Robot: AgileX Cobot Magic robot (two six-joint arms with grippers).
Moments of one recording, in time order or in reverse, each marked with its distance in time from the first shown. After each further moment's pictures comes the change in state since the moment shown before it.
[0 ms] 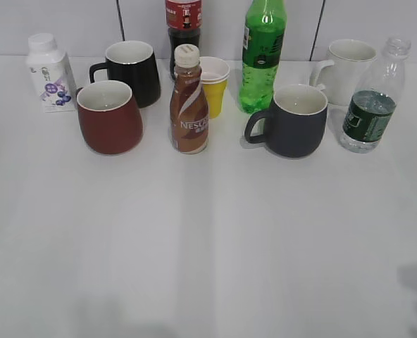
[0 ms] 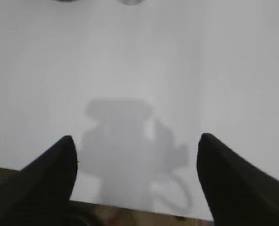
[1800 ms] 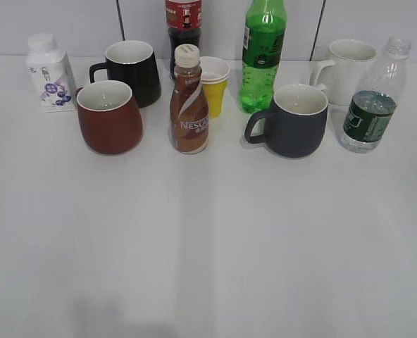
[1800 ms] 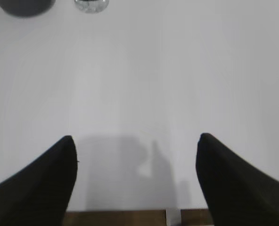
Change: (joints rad) left arm 0.140 -0.213 0.079 0.056 -0.087 0.026; right arm -0.140 -0.242 0.152 0.007 -0.030 0.019
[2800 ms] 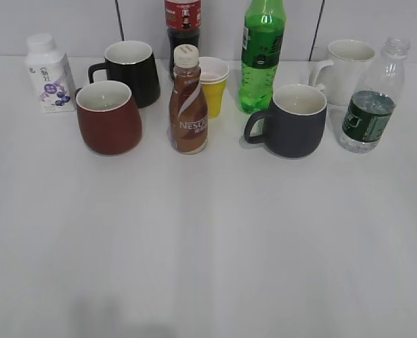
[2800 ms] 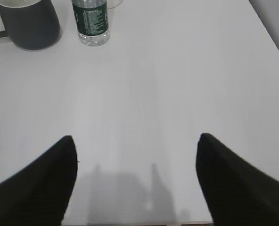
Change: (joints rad) left arm 0.001 -0.040 0.003 0.001 -0.001 0.000; right arm -0.004 -0.139 0.000 0.002 0.001 0.001
